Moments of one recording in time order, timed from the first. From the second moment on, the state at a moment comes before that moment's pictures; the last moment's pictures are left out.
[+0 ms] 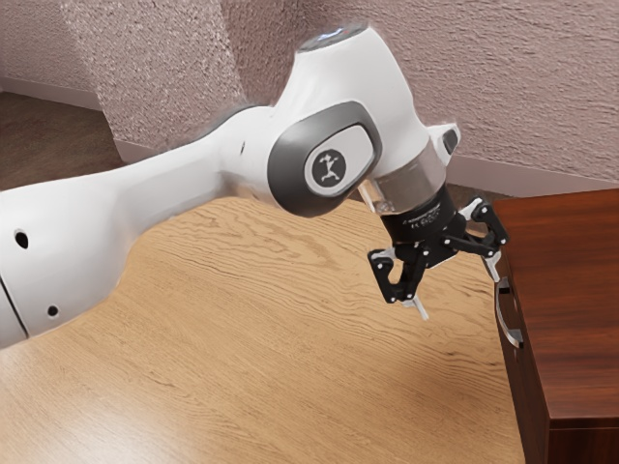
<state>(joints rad) -0.13 0.25 -0.18 -1.43 -0.17 1.88 -1.13</state>
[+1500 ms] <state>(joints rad) -0.14 0.21 -0.20 -1.55 -0.22 1.97 -0.97</state>
